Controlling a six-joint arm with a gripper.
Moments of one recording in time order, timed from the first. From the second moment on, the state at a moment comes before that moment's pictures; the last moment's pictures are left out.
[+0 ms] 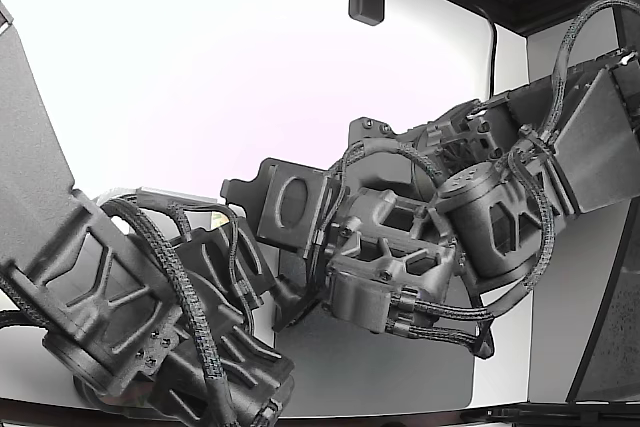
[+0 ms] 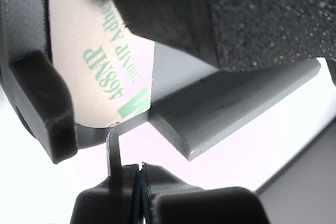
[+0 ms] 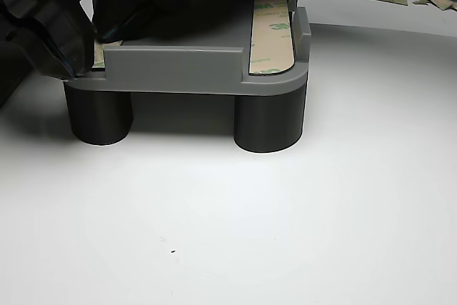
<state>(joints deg) 36.7 114.5 136.5 44.6 38.4 -62.1</state>
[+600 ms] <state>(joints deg) 36.7 114.1 136.2 44.9 38.3 -62.1</state>
